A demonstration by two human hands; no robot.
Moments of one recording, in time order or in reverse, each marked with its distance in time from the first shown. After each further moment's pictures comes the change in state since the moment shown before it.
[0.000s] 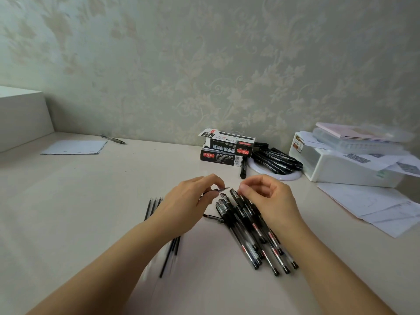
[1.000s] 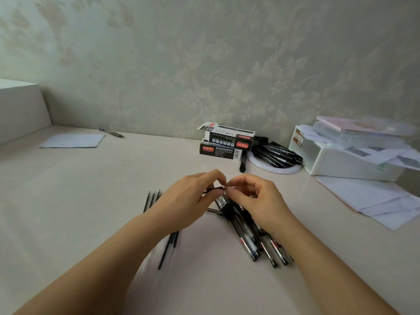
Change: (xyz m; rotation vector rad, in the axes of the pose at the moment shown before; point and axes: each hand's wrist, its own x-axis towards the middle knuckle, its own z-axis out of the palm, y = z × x) left_hand 0.001 -0.001 0.004 0.027 -0.022 0.124; right_hand -0.002 0.006 0.009 -0.073 -0.203 -0.043
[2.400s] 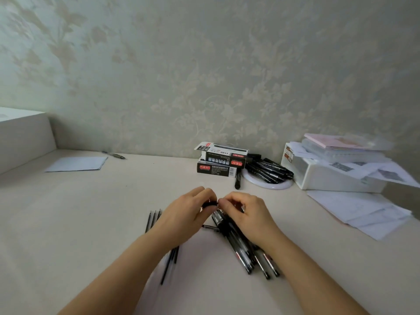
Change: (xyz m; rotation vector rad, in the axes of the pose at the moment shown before) left_hand 0.001 0.003 -0.005 0.063 0.040 0.015; right_hand 0.004 -0.005 0.001 -0.273 0.033 -0.144
